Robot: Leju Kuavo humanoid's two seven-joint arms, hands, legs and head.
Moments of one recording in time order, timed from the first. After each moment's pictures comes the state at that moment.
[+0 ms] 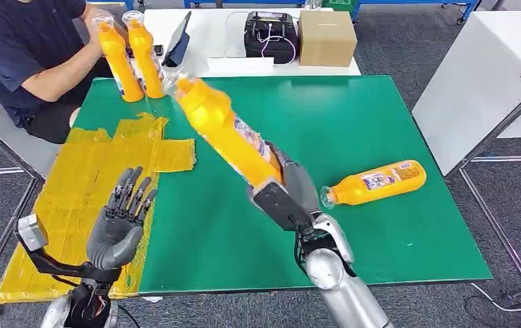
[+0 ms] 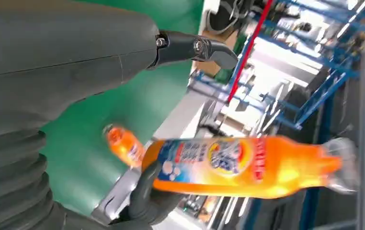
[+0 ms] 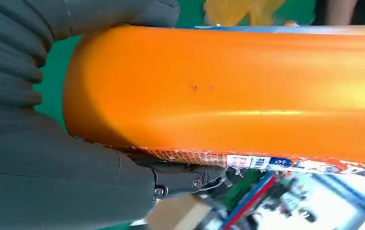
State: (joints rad) left arm 0.10 -0.10 0.00 -1.70 0.59 -0.49 -0.01; right arm -0.26 0.14 0.49 -1.45 0.49 -0.06 -0.01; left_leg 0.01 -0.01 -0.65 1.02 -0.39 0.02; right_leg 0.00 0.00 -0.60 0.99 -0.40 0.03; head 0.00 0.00
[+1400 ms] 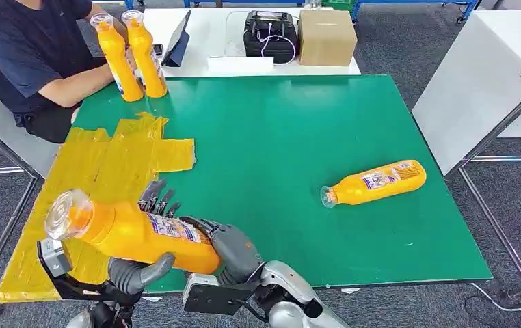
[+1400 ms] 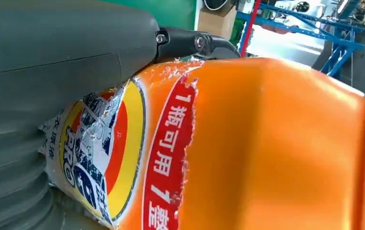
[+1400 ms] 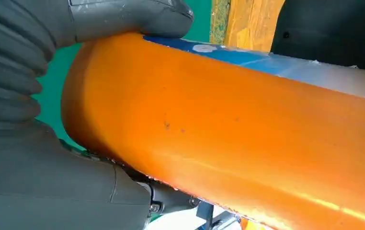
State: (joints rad) left arm 0.19 -0.11 -0.18 -1.80 0.41 -0.41 -0.13; right arm -0.24 0.08 0.90 -1.39 0.50 0.04 -0.08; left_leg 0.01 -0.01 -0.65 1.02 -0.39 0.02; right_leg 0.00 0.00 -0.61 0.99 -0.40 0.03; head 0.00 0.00
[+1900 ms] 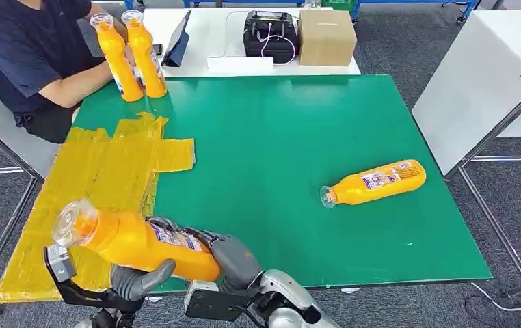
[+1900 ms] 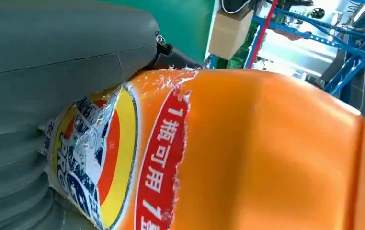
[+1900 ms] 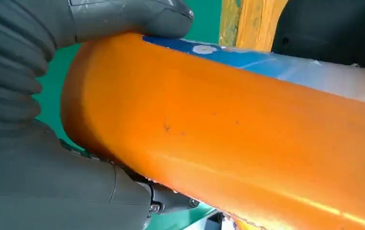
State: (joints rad) left arm 0.22 -0.10 -0.17 -1.76 0.45 -0.41 -0.14; right arm -0.21 0.08 0.91 -1.35 0.47 0.05 -0.09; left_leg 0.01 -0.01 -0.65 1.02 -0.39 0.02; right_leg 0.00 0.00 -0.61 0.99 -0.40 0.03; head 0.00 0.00
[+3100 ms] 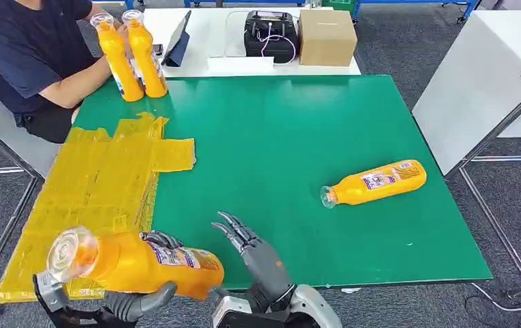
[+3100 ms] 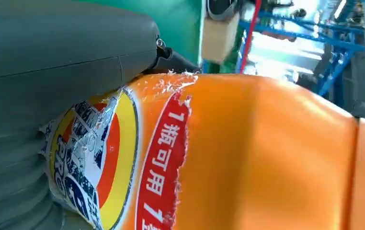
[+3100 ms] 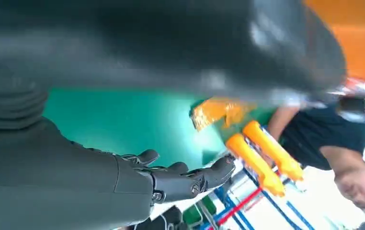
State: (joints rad) left arm 0.30 -0.09 -0.17 -1.84 0.22 -0.39 -0.27; right arm 0.00 0.03 0.73 -1.61 0.62 -0.05 -0.13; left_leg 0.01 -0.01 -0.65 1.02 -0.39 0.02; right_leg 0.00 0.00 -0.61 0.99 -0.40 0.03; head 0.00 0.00
